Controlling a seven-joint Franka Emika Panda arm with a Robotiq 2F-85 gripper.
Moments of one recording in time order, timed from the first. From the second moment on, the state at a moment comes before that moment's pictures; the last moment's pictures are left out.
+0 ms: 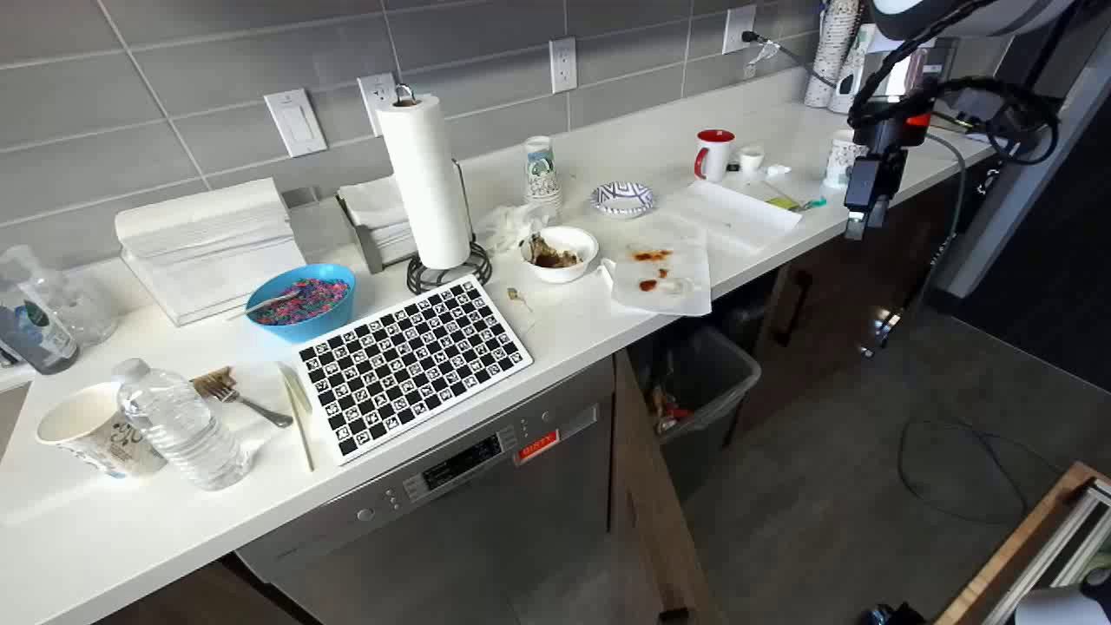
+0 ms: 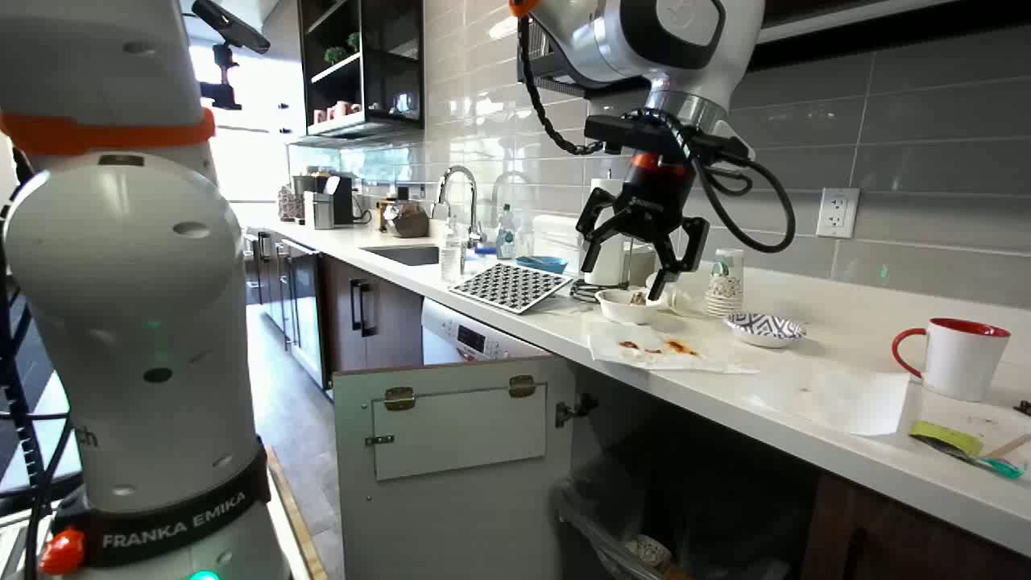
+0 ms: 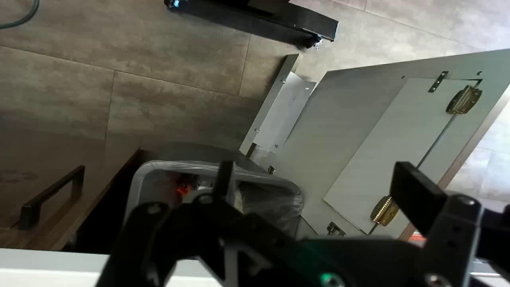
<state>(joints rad) -0.03 -0.13 -0.27 -2.18 0.06 1.80 -0.56</state>
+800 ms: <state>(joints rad) -0.08 -0.12 -0.25 -2.18 0.02 1.89 -0.48</state>
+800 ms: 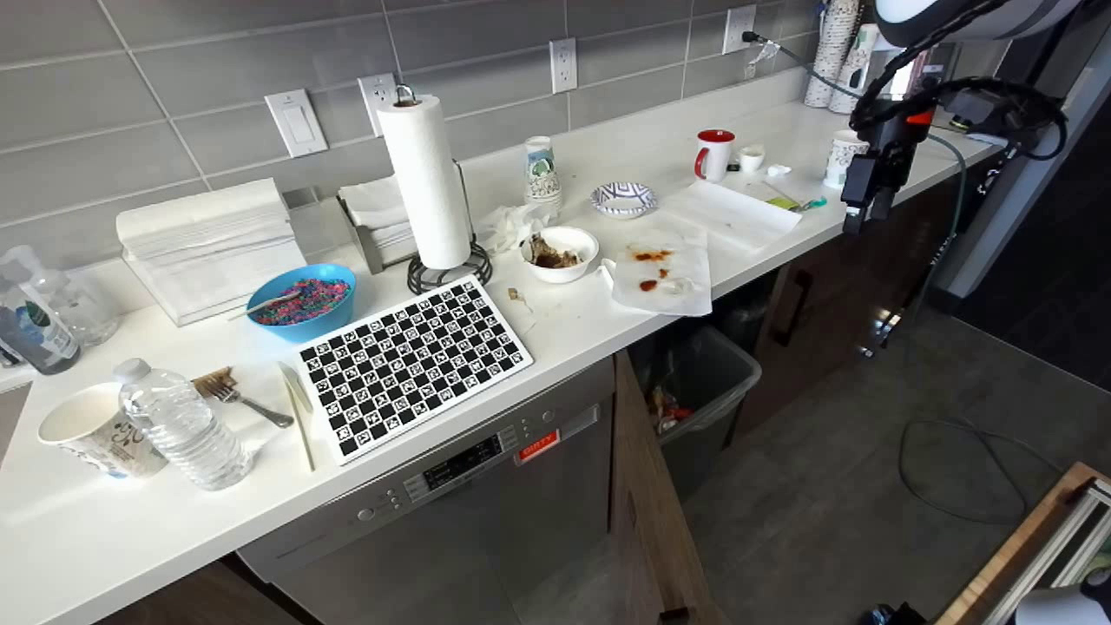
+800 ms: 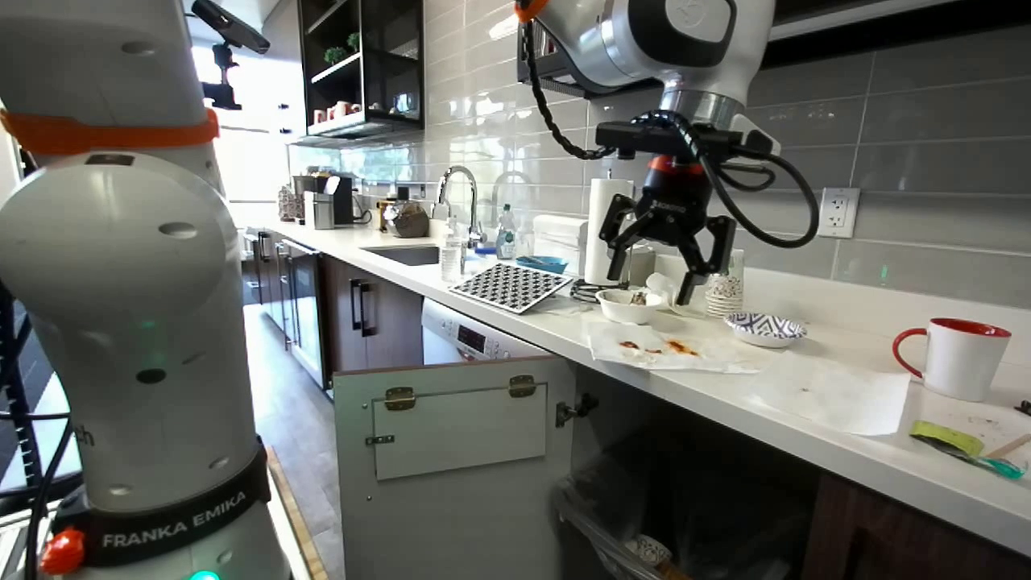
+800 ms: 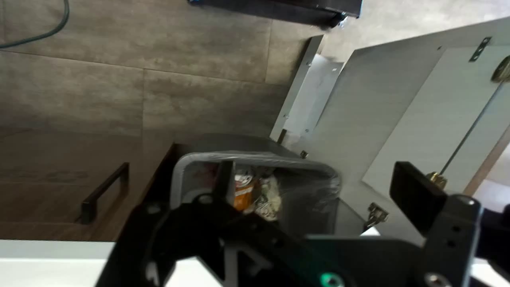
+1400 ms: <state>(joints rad) -0.18 0.12 -0.25 -2.04 0.06 2.23 -0.53</state>
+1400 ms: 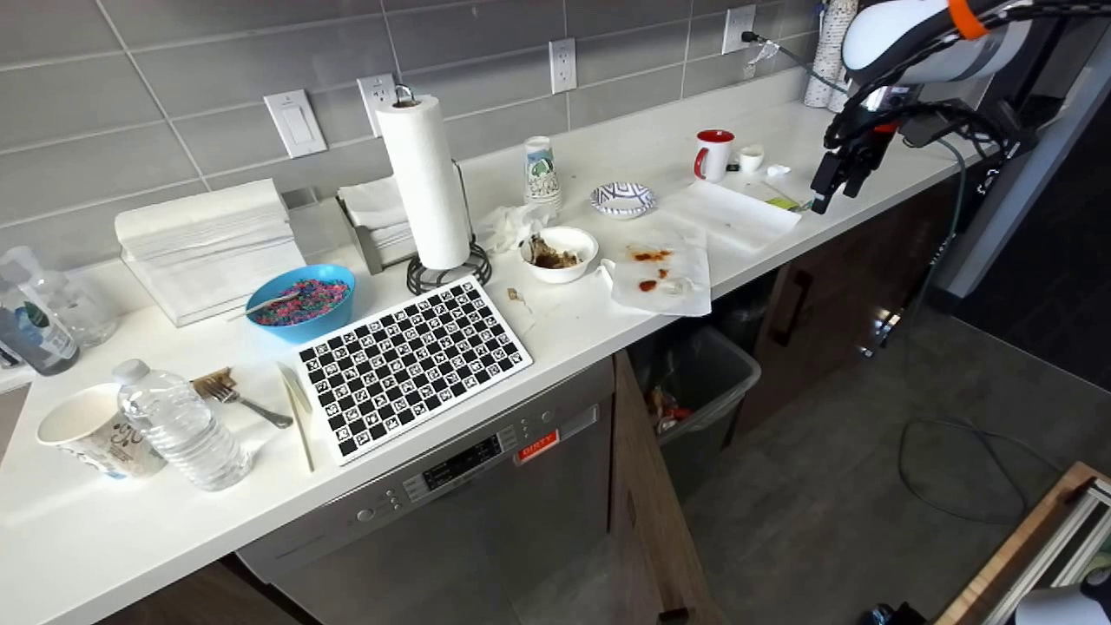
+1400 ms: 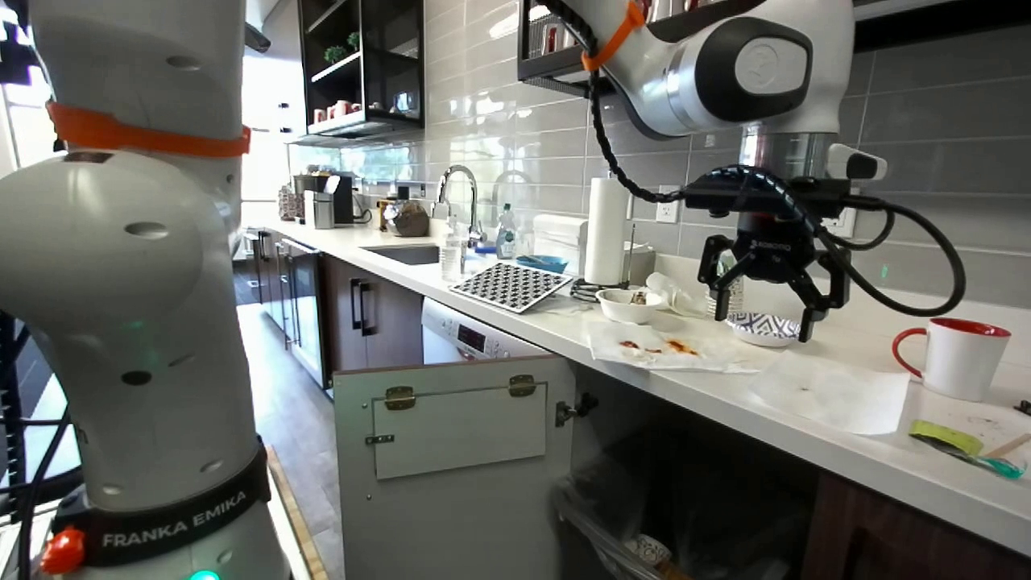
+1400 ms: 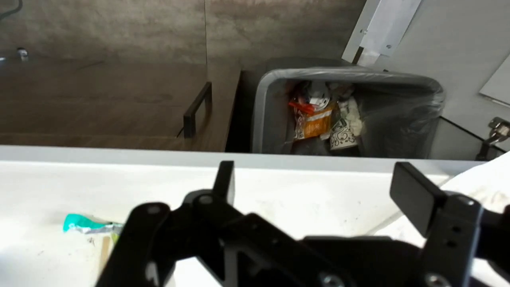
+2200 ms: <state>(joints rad) -0.20 0.29 -0.14 -1.85 0.10 2.26 -0.52</state>
